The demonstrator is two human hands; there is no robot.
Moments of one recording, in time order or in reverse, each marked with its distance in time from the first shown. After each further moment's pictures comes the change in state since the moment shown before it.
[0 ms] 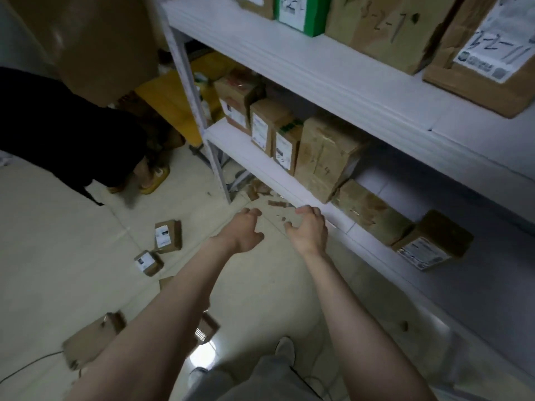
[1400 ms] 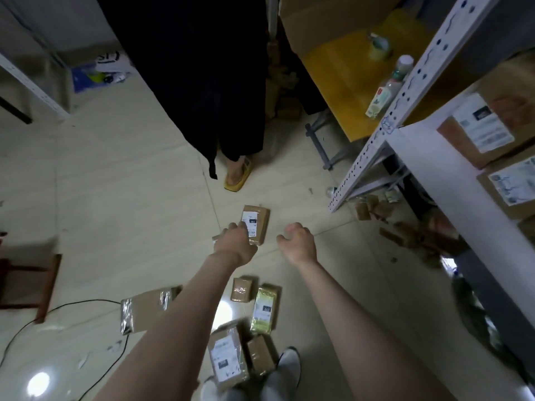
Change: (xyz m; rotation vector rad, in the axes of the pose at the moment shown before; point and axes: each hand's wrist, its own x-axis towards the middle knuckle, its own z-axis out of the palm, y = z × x) left_hand 0.094 -0.486 -0.030 -0.218 0.113 -0.636; right_hand 0.090 -0.230 0.464 -0.093 -0.558 -0.052
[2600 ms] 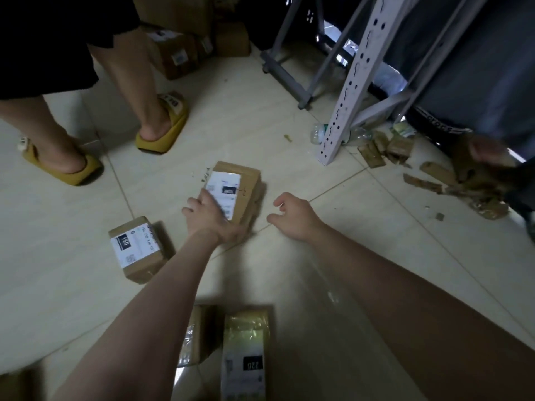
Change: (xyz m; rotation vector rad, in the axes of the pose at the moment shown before) left_hand 0.386 -0.090 0.362 -0.001 0.316 0.082; right_hand 0.308 0.282 0.223 -0.125 0.097 -0.156
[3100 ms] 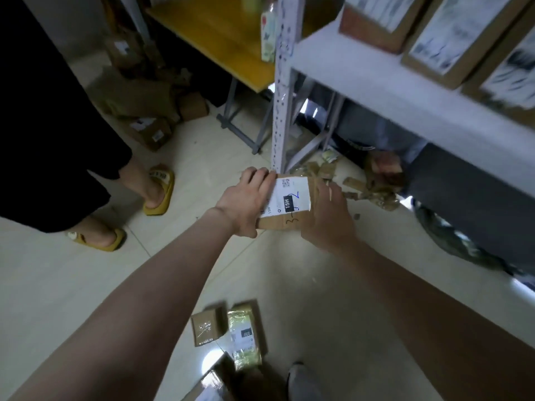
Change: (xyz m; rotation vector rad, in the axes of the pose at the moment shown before) left_hand -0.169 0.227 -0.324 0.545 -0.051 1.001; right_hand -0.215 -0.094 -0.292 -0.103 0.414 0.130
